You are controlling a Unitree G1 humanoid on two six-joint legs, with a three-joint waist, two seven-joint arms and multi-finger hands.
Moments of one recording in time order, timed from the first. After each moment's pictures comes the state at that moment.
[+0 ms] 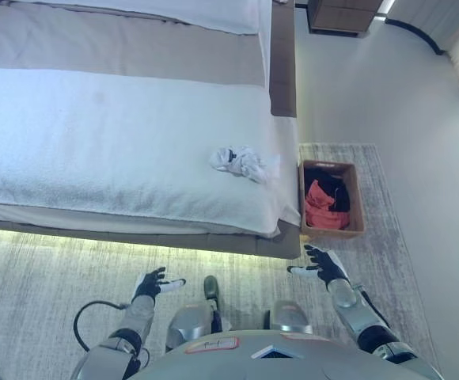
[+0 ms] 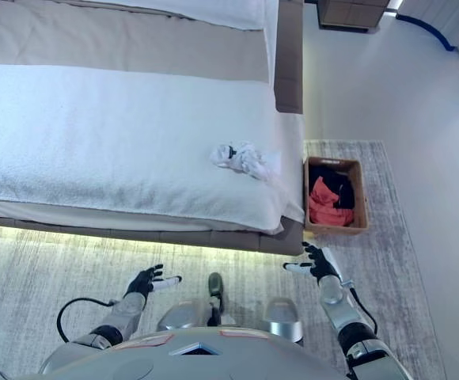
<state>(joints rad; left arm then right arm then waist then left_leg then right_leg) -0.07 0.27 -0.21 1.20 -0.05 -0.10 0.15 0.03 -0.30 0.29 0.84 -0.08 -0.03 -0.15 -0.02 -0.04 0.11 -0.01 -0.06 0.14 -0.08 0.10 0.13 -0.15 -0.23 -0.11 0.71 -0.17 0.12</state>
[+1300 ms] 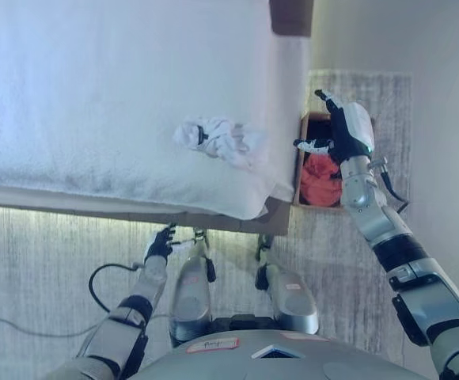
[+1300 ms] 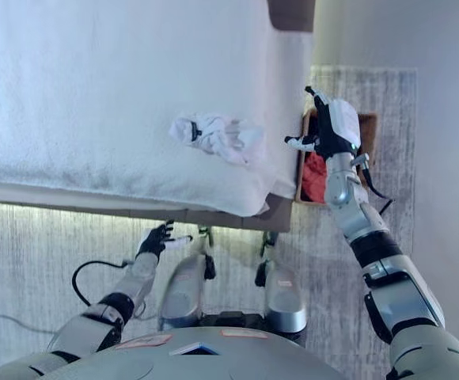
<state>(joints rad) -0.23 0.23 -0.26 1.08 -0.06 -0.12 0.23 -0.50 -0.53 0.40 0.47 -0.31 0.01 -0.34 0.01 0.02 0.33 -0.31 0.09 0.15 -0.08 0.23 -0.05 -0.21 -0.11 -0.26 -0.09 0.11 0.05</state>
